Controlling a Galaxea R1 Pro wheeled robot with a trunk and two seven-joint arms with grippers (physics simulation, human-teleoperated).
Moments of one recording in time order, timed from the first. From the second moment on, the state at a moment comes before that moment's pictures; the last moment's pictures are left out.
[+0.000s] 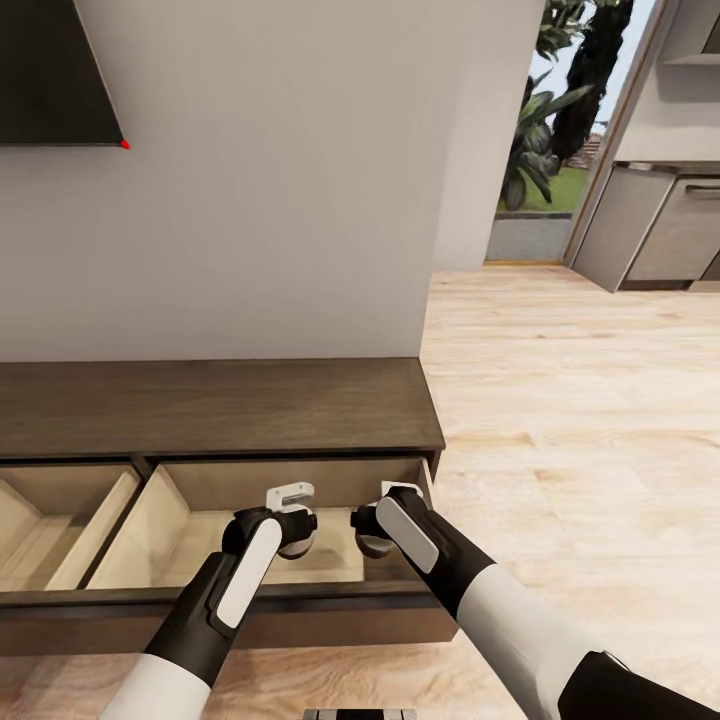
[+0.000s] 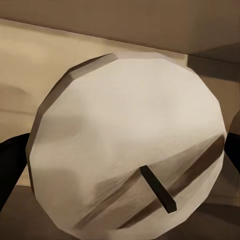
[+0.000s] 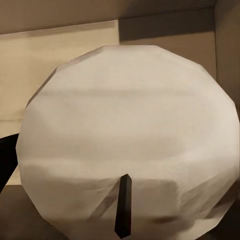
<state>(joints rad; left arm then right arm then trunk) -0.53 -0.10 -0.24 -1.21 0.60 0.81 0.60 -0.82 0.16 0.65 -0.75 -1.00 0.63 -0.68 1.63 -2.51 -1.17</state>
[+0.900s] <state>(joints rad) -0.53 -0.10 -0.23 -1.21 0.61 0.82 0.60 -0.82 0.16 0.65 -0.75 -1.00 0.63 -0.68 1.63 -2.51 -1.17</state>
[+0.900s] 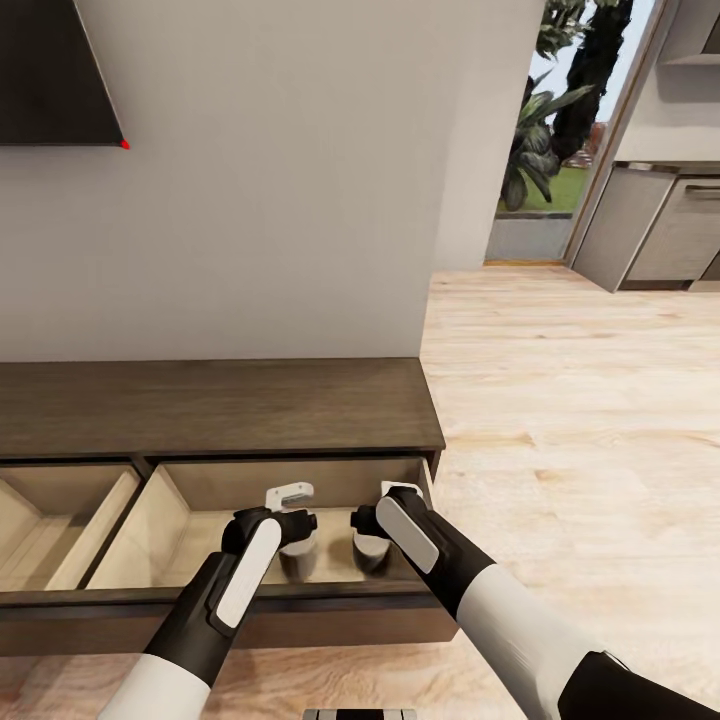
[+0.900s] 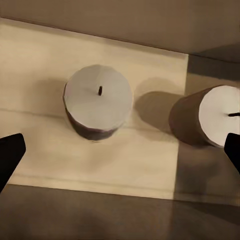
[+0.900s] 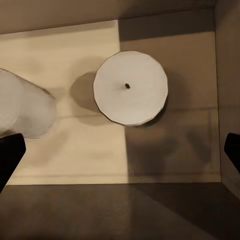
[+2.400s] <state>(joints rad) -0.53 -0.10 -0.23 -1.23 0.61 0.82 0.60 -0.82 0.16 0.65 -0.76 -1.00 0.59 -0.68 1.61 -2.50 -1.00</state>
